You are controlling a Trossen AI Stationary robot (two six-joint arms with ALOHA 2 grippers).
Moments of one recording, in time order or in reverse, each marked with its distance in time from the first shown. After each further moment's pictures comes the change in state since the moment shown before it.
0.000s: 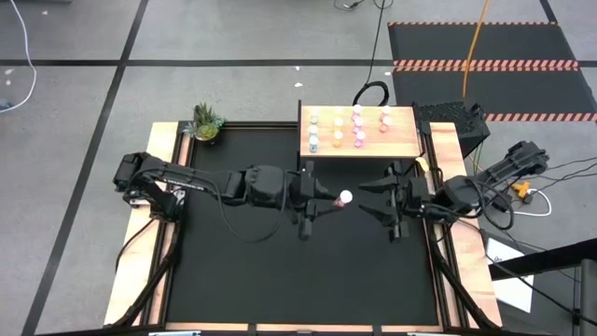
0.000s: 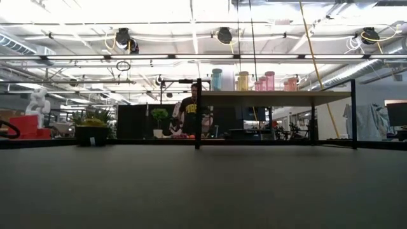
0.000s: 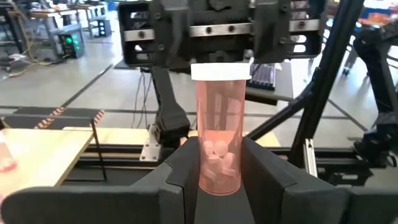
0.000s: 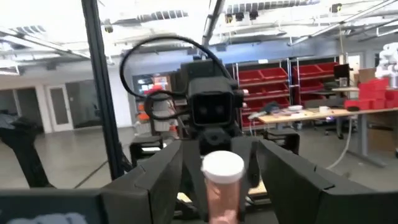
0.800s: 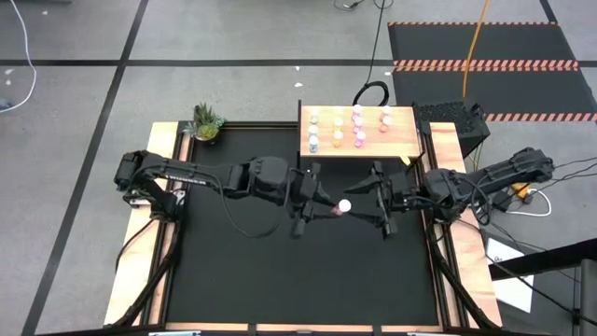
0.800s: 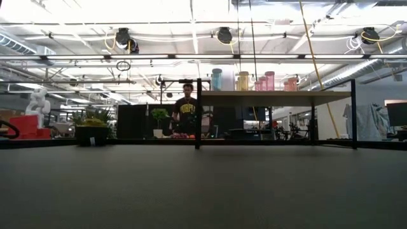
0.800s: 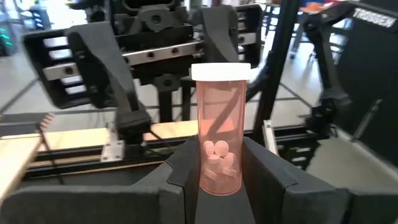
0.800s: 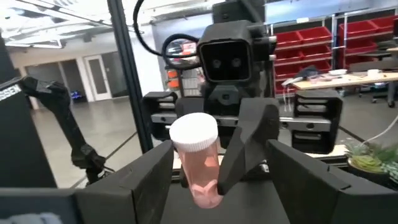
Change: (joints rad) left arm 0.056 0.000 0.000 -0.035 0.267 0.038; right arm -0.189 0.018 0.001 -0.157 -0.318 0.150
